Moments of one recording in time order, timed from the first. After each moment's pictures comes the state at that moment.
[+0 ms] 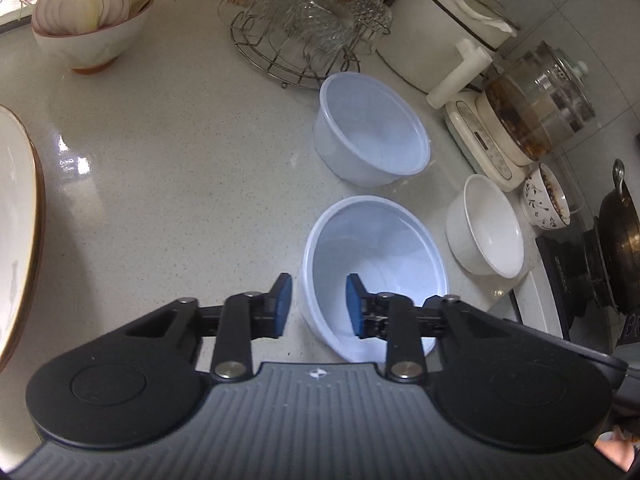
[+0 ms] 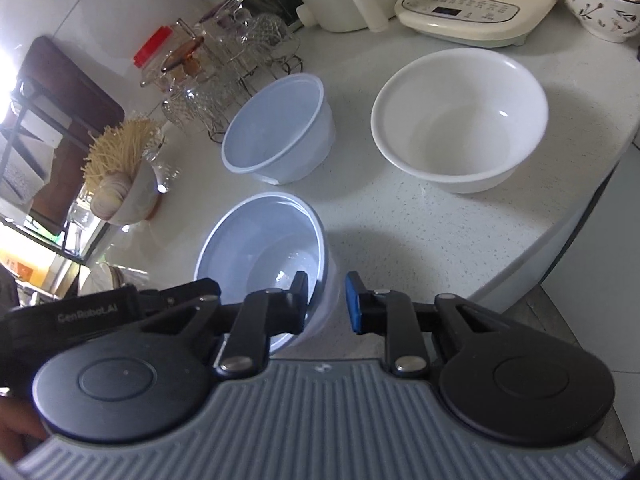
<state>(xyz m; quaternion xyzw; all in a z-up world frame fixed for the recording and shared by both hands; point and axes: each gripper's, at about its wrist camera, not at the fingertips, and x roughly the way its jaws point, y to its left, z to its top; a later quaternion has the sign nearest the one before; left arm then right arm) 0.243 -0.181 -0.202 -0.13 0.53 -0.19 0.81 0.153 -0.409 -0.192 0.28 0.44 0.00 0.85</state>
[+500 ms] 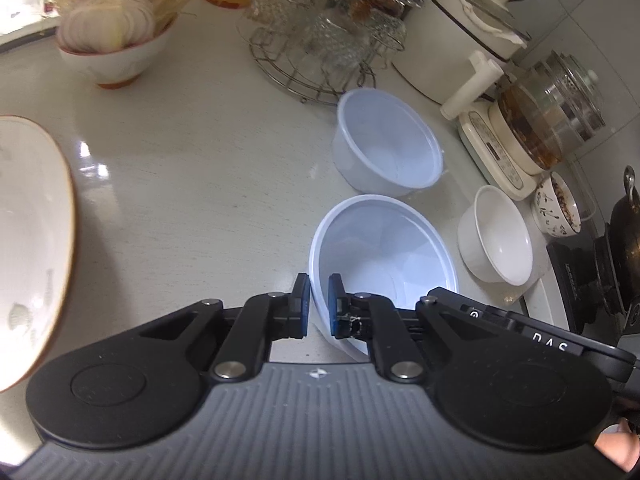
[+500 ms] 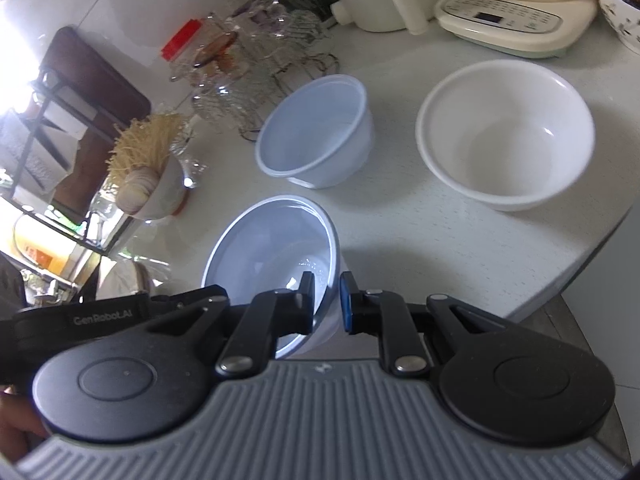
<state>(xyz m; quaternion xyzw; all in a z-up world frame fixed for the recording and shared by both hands) 0.239 -0.168 -0.183 -0.12 0.53 -0.17 0.83 0.166 -0.401 -0.182 0.28 0.44 0.05 0.85</state>
